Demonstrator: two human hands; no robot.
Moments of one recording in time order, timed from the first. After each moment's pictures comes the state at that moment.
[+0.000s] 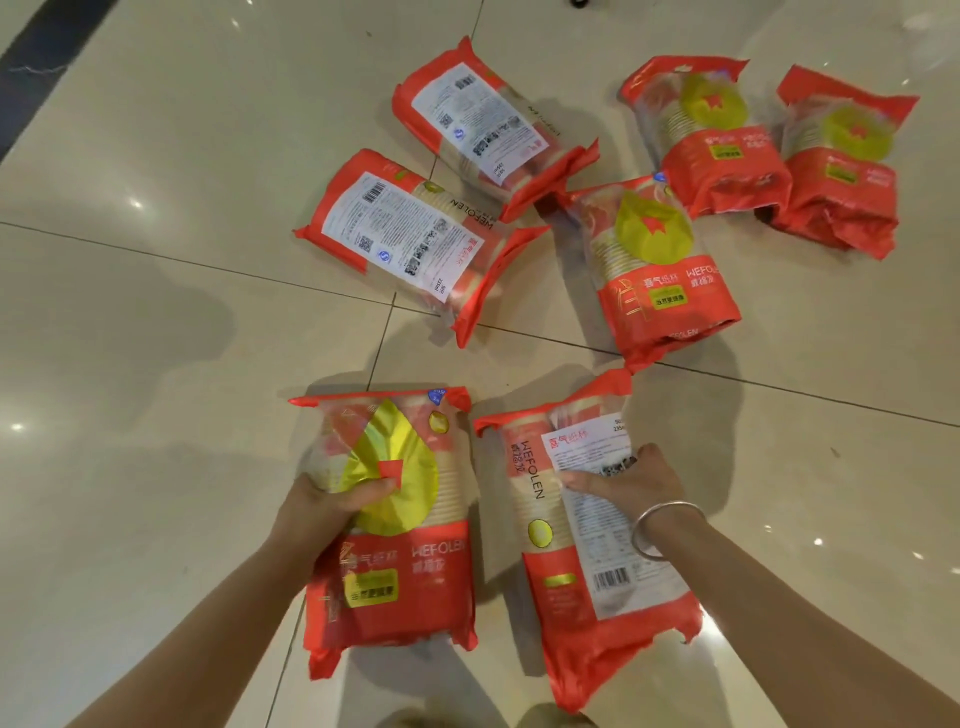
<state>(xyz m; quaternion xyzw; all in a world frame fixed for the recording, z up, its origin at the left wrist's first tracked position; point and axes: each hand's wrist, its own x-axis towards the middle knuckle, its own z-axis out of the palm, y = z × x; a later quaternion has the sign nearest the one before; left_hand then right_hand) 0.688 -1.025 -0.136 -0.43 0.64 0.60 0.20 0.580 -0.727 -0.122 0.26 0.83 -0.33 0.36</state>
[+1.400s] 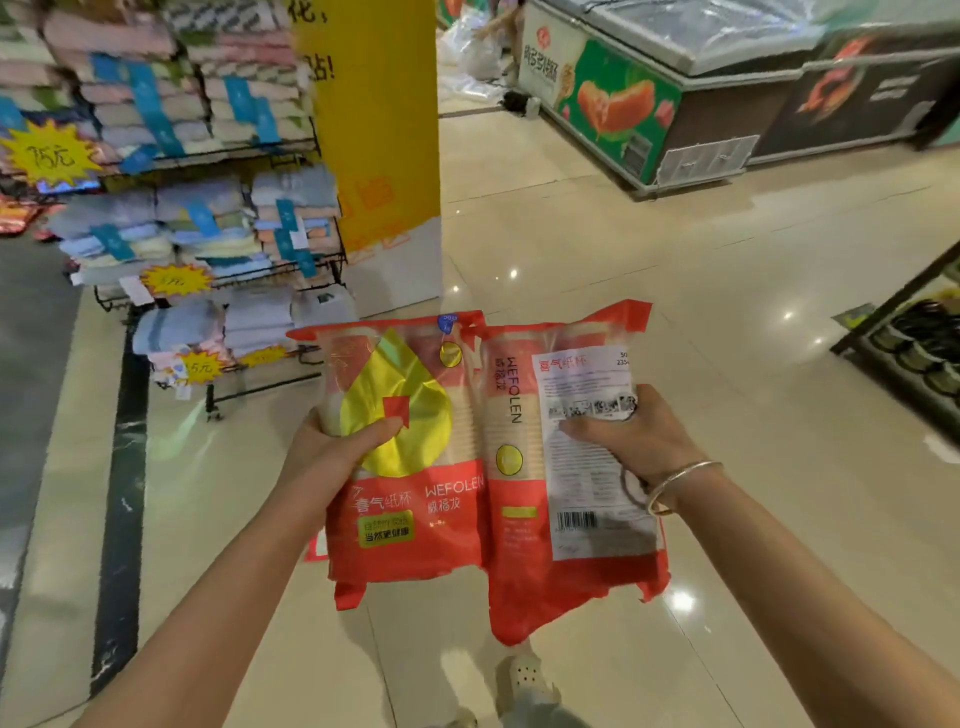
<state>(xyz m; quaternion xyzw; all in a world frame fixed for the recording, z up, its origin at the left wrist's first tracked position) 0.608 -0.931 0.754 -0.10 0.71 0.67 0.18 0.697 -0.643 0.778 0.25 0.78 -0.57 0.02</state>
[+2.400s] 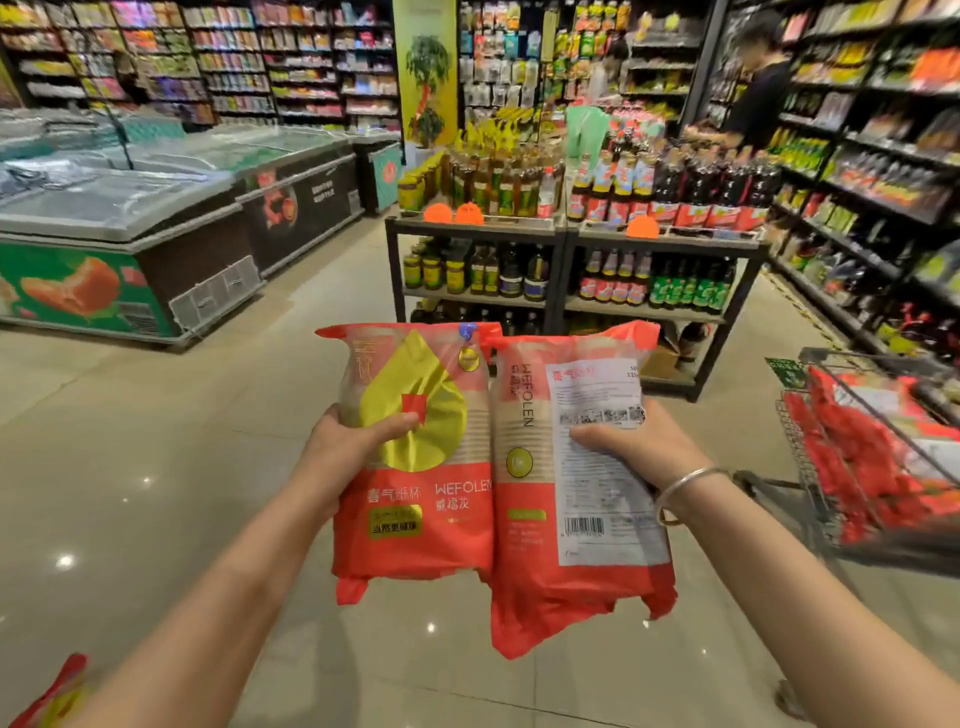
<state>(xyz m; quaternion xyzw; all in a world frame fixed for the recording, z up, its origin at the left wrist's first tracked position) 0.871 -0.363 0.852 0.36 0.61 0.55 0.43 1.166 -0.296 0.868 0.52 0.58 -0.52 -0.36</state>
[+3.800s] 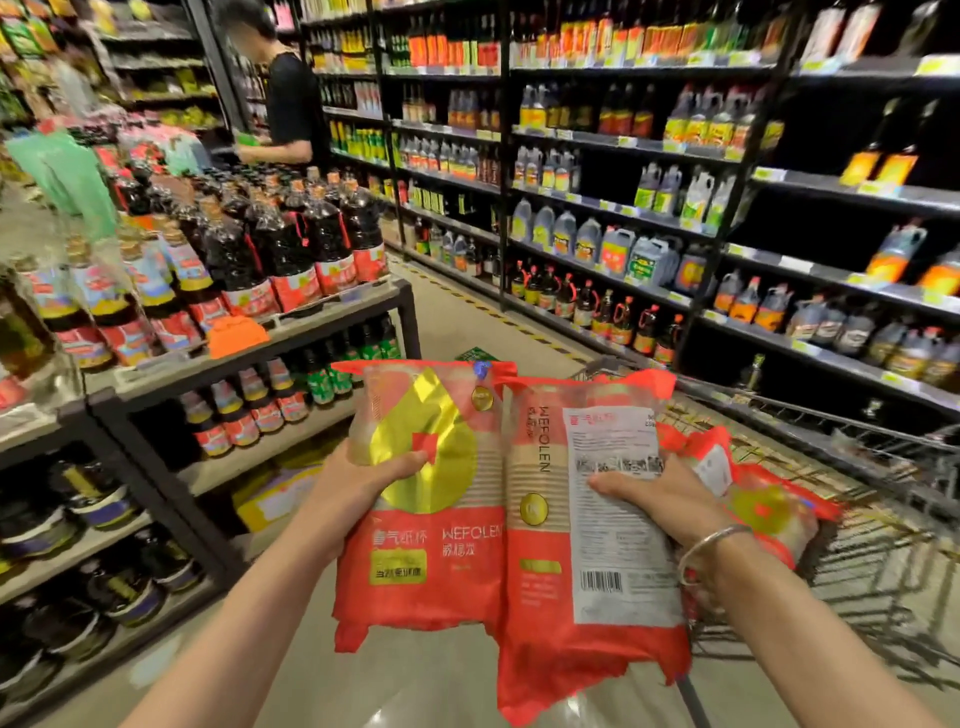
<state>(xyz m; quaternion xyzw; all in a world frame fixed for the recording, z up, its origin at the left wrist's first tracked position) 1.306 0.413 0.846 0.60 0.39 0.26 0.65 1.539 0.224 0.839 0.72 0.26 -0.34 -0.55</state>
